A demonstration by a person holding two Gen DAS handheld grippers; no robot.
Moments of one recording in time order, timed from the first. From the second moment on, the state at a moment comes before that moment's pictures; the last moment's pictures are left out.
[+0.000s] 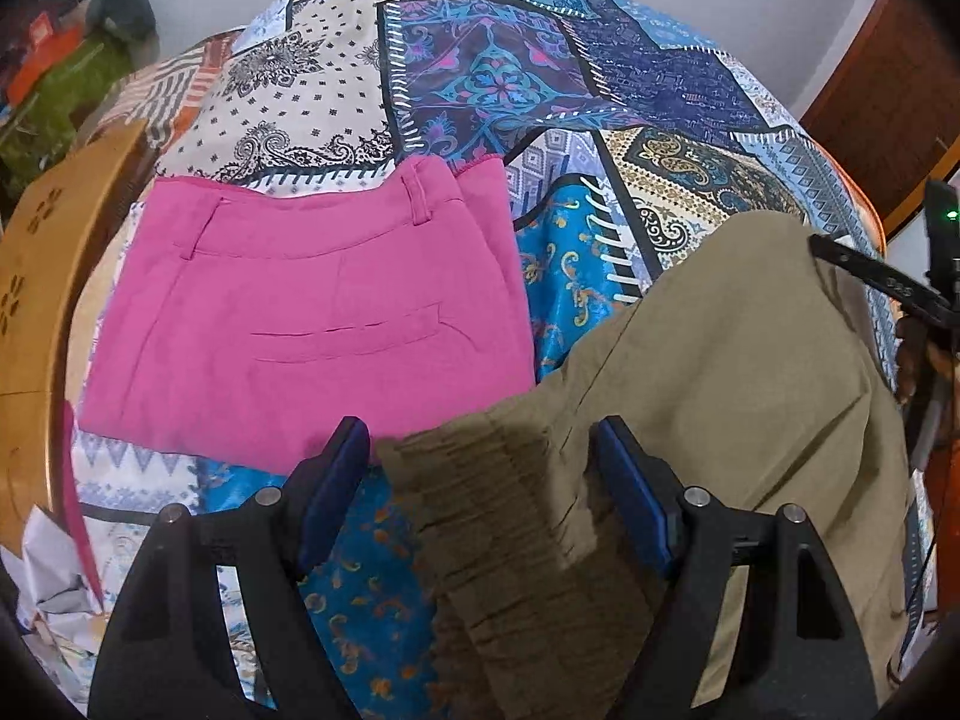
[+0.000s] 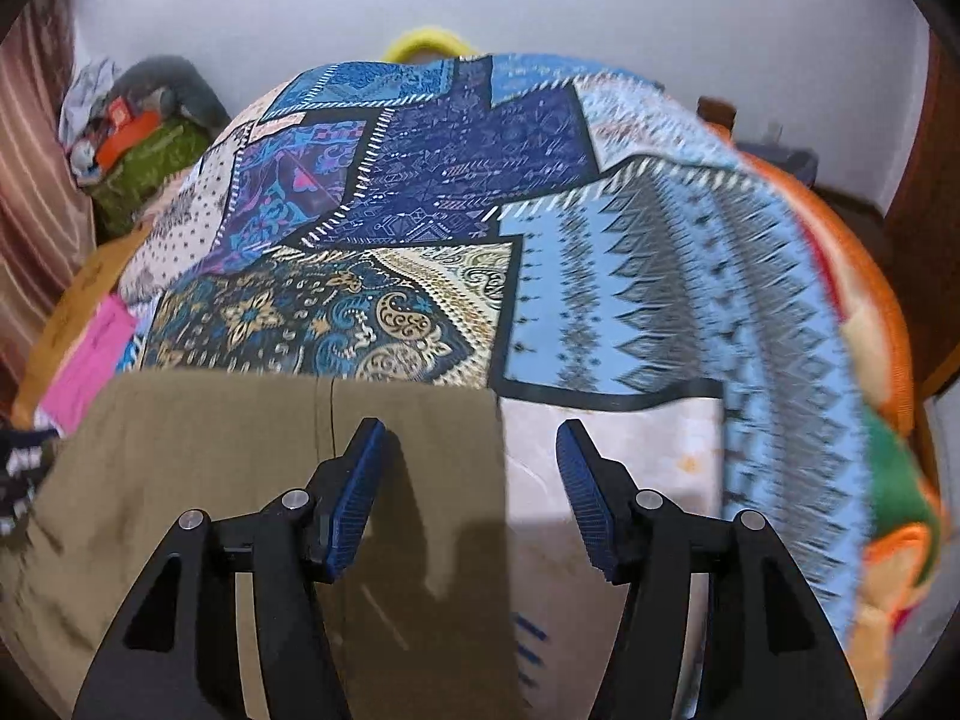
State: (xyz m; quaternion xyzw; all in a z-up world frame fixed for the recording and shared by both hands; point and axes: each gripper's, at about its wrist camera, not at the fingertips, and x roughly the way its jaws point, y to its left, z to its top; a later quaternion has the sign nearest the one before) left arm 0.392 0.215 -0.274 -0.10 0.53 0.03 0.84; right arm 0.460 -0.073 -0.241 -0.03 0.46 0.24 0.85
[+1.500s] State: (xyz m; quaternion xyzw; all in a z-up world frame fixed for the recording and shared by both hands) left arm 0.213 0.145 -0.100 0.01 0.36 0.04 0.93; right arm 0.260 -0.145 -0.059 -0.05 0.28 0.25 0.92
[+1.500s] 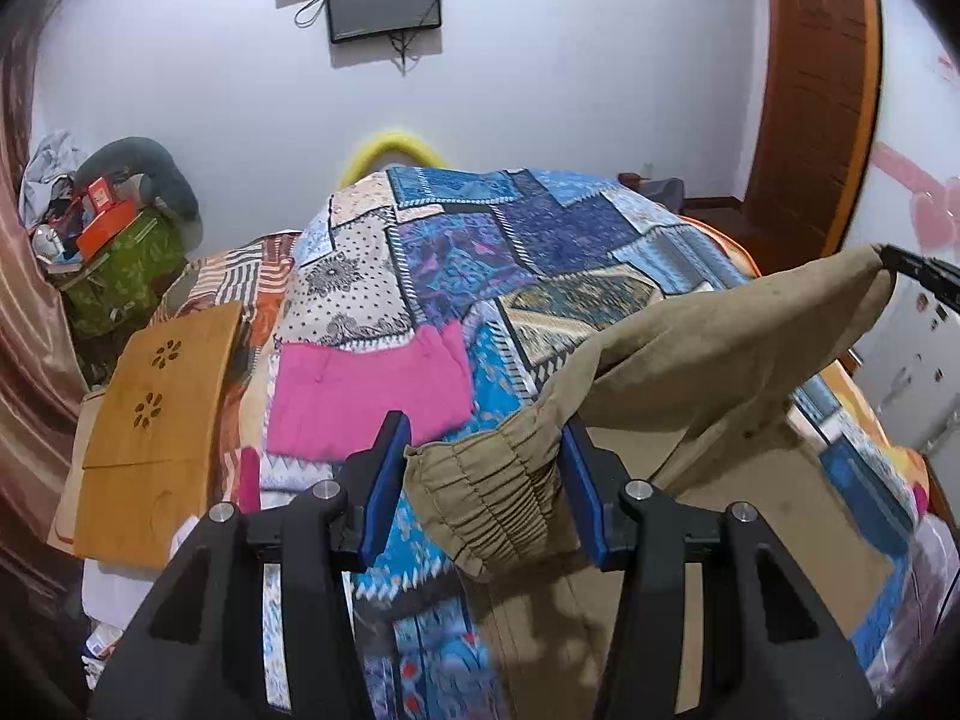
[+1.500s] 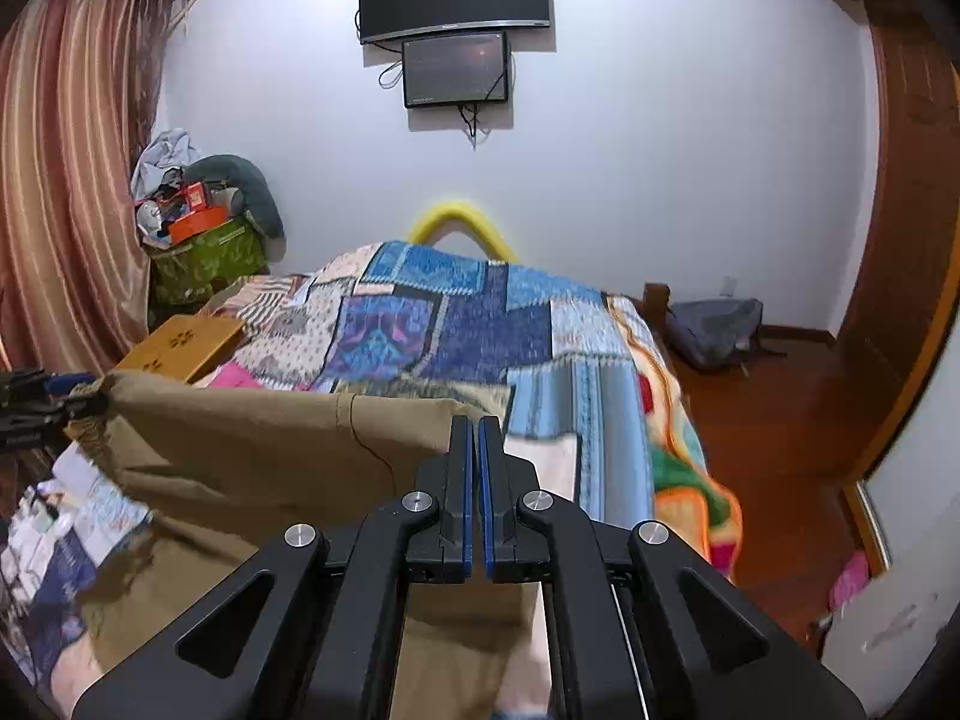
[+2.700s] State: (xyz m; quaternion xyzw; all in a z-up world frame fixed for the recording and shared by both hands) left arm 0.083 0.125 -0.188 0.04 0.45 0.01 0.89; right arm 0.088 -0.215 -0.185 -0.04 0.43 0.22 0.88
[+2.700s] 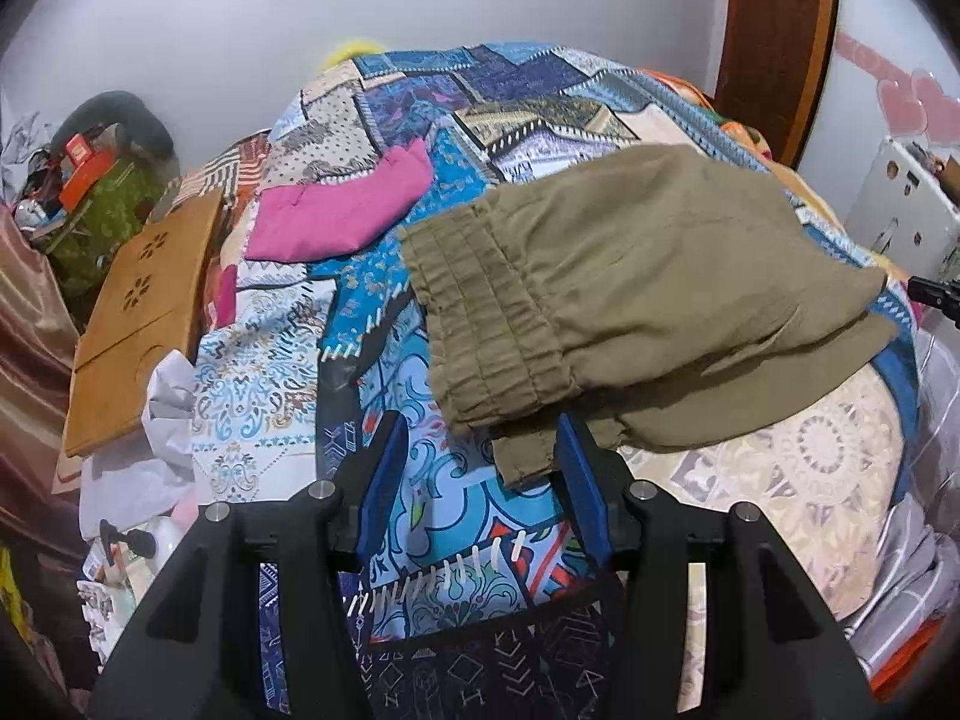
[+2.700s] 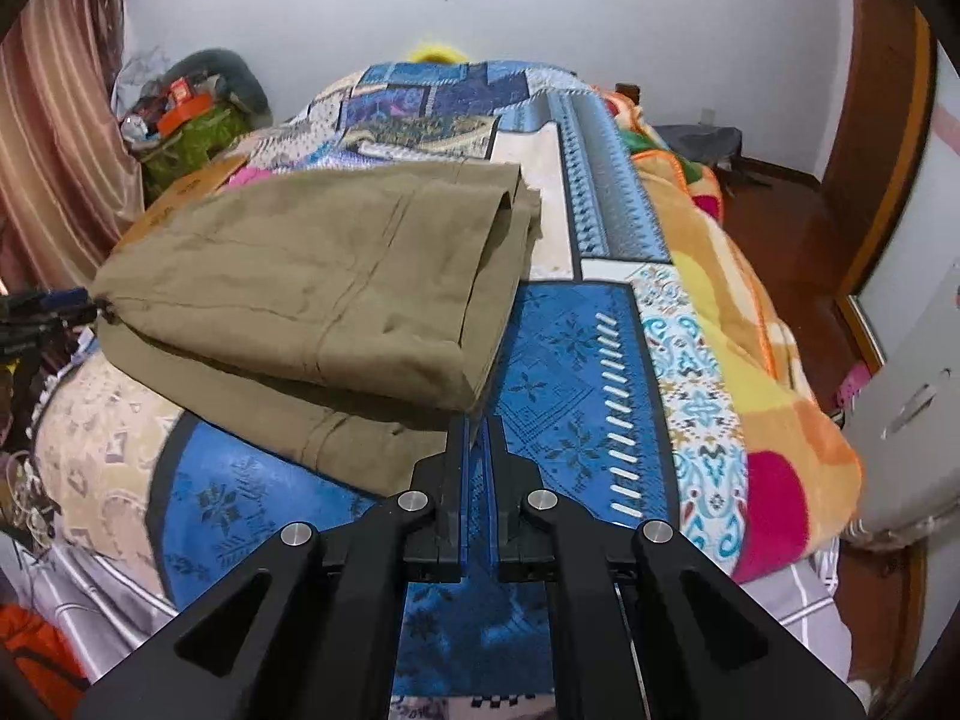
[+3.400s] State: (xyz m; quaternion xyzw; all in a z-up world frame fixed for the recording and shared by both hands) left arm 0.117 0.030 -0.164 0.07 0.44 -0.10 0.89; right arm 0.079 -0.069 -0.190 -0.17 0.40 0.39 0.81
